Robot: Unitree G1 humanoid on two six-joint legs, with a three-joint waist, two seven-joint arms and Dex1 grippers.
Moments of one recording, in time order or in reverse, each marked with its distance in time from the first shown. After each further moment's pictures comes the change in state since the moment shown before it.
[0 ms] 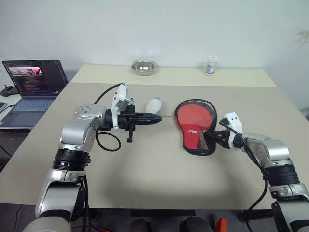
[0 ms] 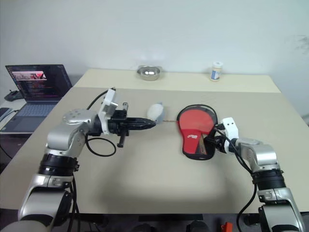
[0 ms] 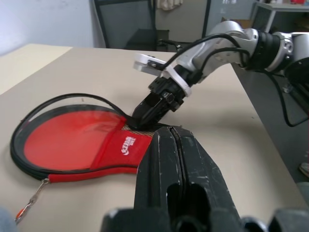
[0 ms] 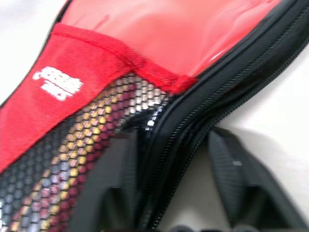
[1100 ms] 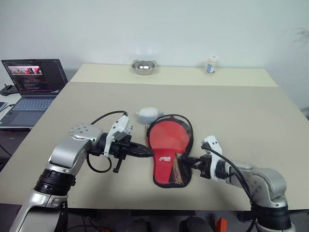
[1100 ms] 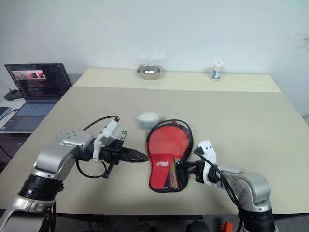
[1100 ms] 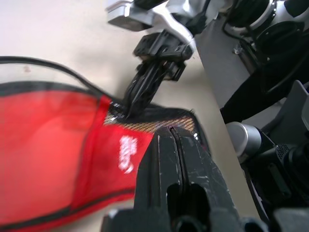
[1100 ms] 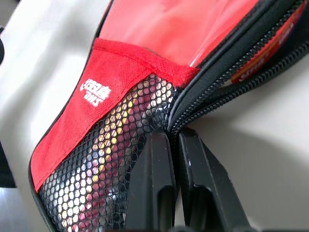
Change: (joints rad) left arm 0.249 0.147 -0.084 -0.225 -0.015 0.038 -0.108; right arm 0.410 0.258 -0.101 -0.774 0.238 0.492 -0.181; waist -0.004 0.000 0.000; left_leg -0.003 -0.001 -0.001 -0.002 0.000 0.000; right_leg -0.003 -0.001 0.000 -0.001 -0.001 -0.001
